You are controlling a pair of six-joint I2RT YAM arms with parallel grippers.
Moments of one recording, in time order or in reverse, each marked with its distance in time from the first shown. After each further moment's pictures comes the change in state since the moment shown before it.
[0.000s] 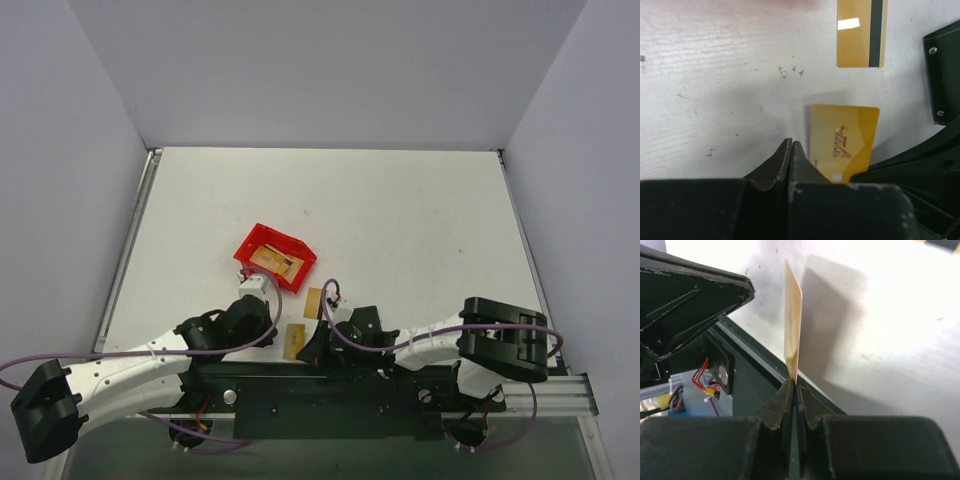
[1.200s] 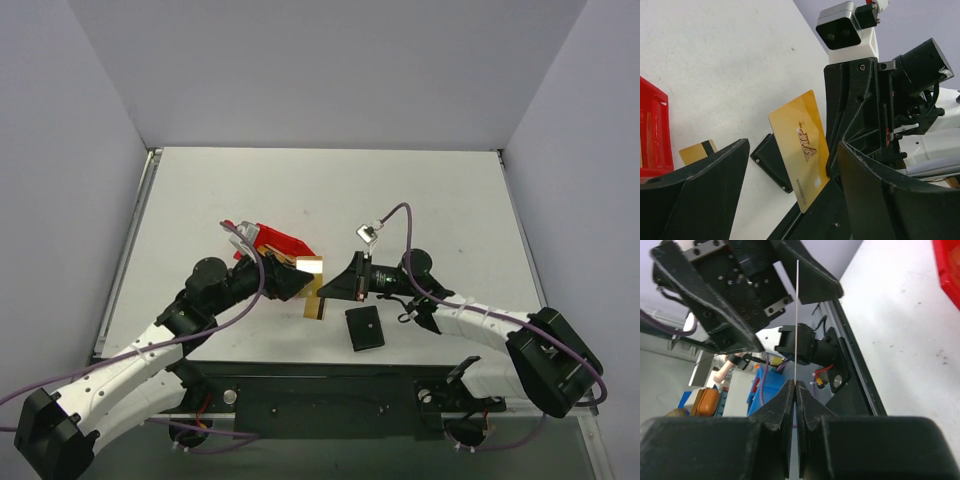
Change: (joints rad) left arm 0.276 -0.066 0.141 0.545 0.448 0.103; right arm -0.650 -0.314 0.016 0.247 -0.900 -0.129
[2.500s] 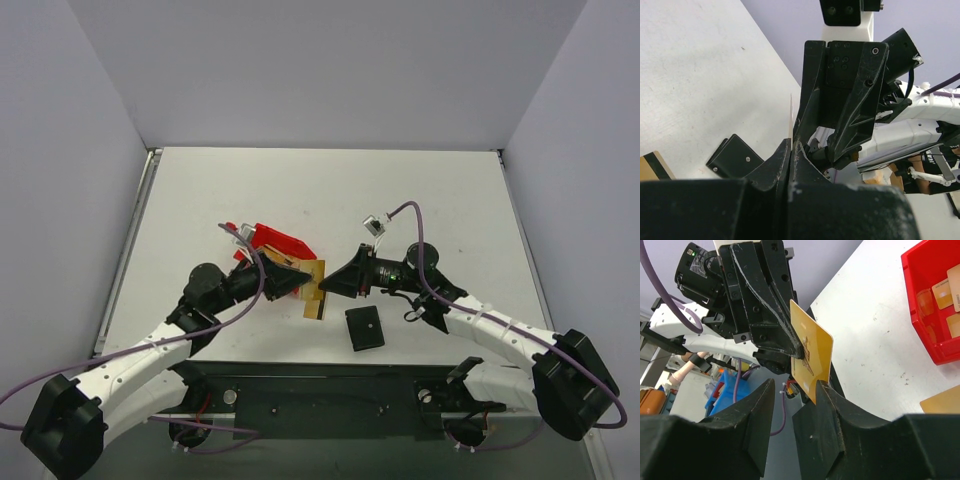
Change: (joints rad) left arm 0.065 0.087 -0.110 0.363 0.231 -0.205; right arm -0.003 -0.129 0.076 -0.208 0.062 -0.232
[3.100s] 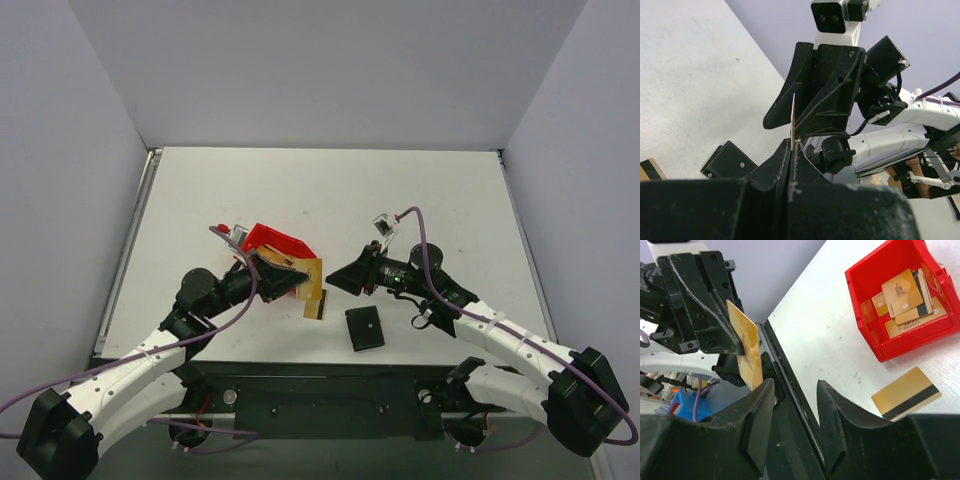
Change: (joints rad) left arm -0.003 -0.089 -0.021 -0.011 -0.027 -0.006; right arm 0.000 -0.100 0.015 -0.225 0.176 -0.172
